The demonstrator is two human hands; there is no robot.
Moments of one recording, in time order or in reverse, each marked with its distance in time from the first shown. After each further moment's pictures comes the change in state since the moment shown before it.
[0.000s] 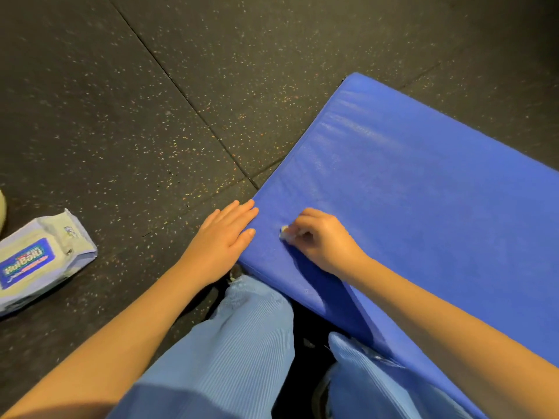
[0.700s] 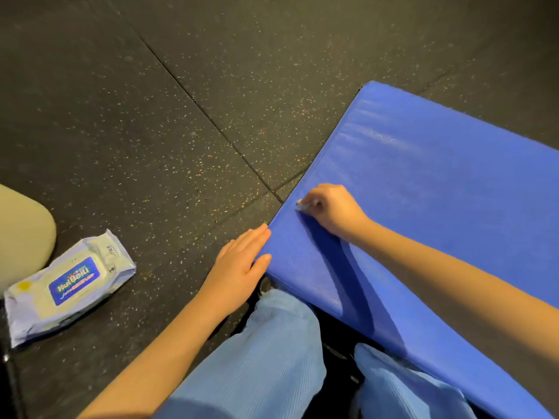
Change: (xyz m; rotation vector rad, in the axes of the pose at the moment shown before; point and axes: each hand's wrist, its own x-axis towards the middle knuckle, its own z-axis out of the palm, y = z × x) left_hand -0.026 -0.009 -0.004 -0.135 0.013 -0.088; right_hand 0.077 0.007 -0.001 -0.142 -0.005 0.164
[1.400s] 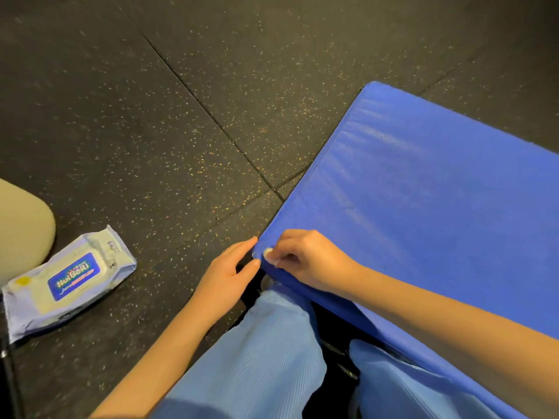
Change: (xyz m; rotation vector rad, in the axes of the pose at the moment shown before) left_hand -0.018 -0.011 0.001 -0.309 0.106 -0.150; right_hand -0.065 -0.054 0.025 0.159 -0.142 -0.346
